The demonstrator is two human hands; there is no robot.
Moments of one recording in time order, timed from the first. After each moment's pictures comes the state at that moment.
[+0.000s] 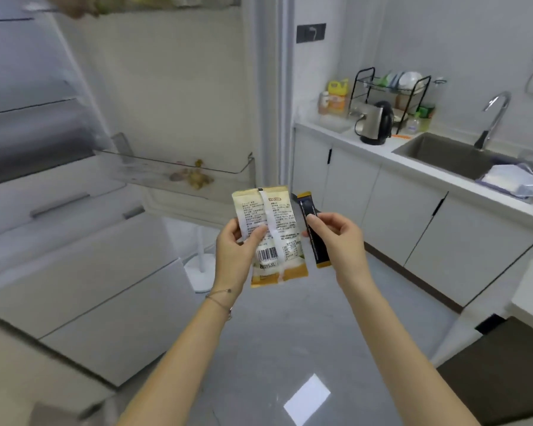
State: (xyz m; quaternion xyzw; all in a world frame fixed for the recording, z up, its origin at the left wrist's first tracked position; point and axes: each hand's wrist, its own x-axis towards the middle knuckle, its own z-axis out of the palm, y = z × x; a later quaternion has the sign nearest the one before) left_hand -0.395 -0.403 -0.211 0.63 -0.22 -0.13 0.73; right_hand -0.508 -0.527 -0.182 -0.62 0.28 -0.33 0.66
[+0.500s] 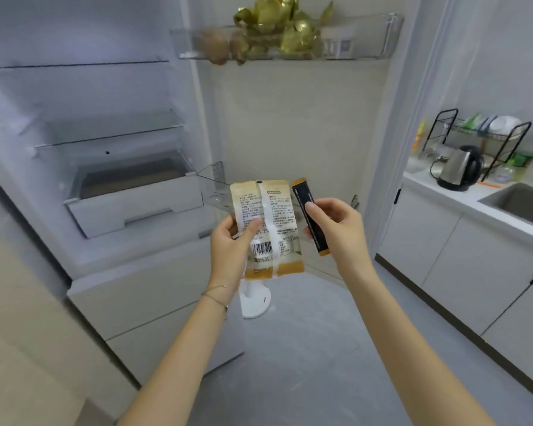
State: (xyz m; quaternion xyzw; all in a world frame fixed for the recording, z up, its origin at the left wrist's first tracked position) left_hand -0.259 -0.303 -0.161 0.62 -0.16 -0.02 0.77; right_hand -0.345 -0.445 -0.122 -0.69 0.15 -0.31 0.64
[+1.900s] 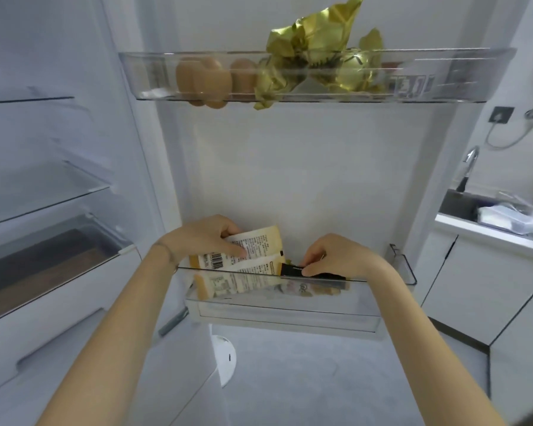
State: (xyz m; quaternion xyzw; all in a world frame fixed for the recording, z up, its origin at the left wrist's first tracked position) left_hand 0.052 -0.346 -0.090 0.73 -0.58 -0.28 0.23; right_hand -0.177 -0.486 -0.106 -0.91 0.28 -0.01 0.31
